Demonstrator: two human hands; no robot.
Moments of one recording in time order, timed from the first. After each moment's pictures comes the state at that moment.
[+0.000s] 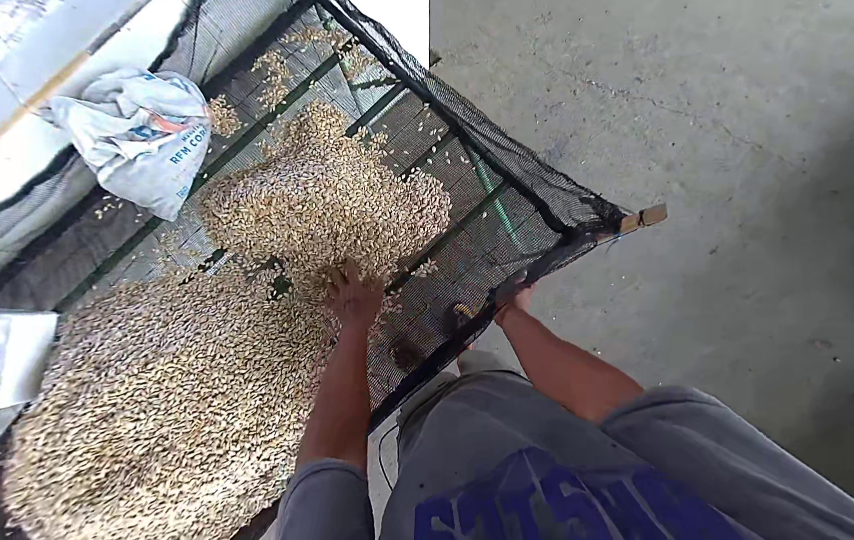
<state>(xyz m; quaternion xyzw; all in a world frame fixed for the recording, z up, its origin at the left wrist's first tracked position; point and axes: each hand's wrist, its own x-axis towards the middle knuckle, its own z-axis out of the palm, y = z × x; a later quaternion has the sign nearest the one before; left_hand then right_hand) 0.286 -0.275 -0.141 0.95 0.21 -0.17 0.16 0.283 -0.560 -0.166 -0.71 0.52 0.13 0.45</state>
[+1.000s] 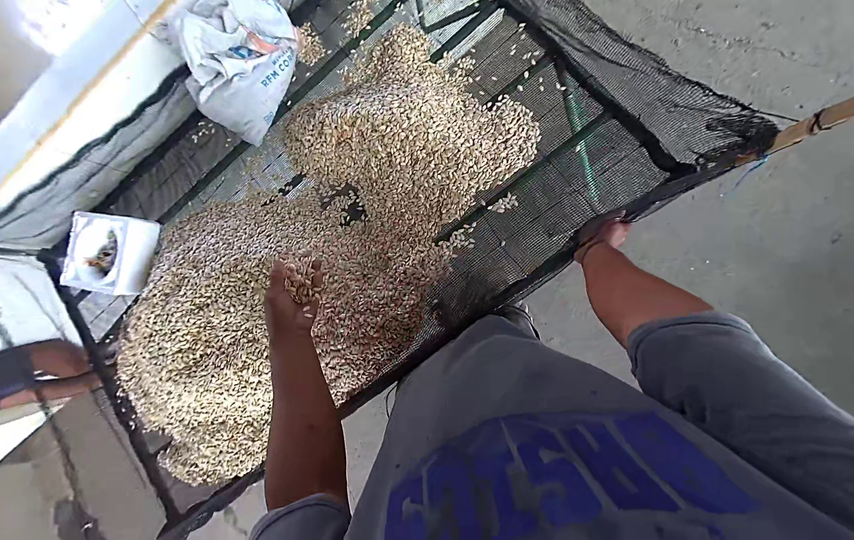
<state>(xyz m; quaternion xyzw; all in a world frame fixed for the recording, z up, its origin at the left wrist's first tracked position) 0.138 -0.079 -0.018 0.45 0.37 0.12 0.80 0.282 -0.561 -0.192 -0.59 0.57 -0.05 0.56</state>
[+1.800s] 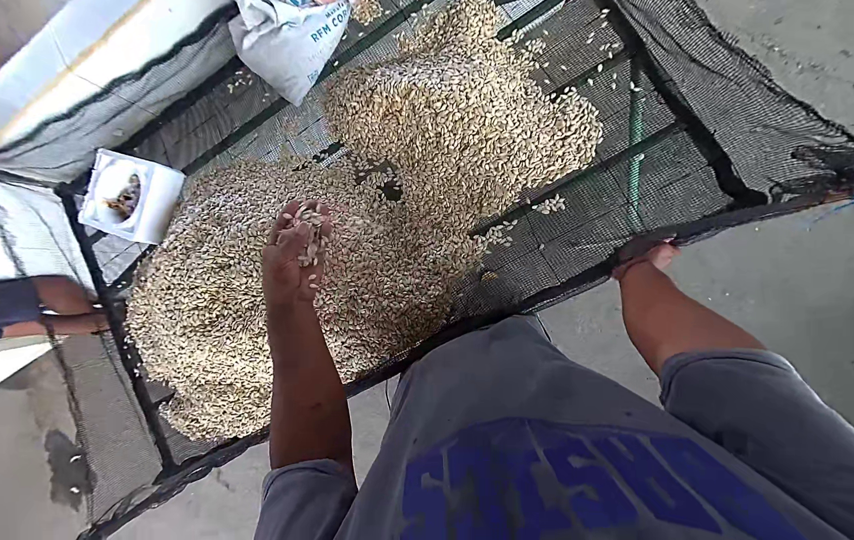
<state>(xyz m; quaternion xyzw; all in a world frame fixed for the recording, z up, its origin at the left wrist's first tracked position) 0.144 -0.049 0.015 0.49 0.21 0.15 0.83 0.274 -0.557 -0.206 -0.60 0.55 -0.08 0.57</state>
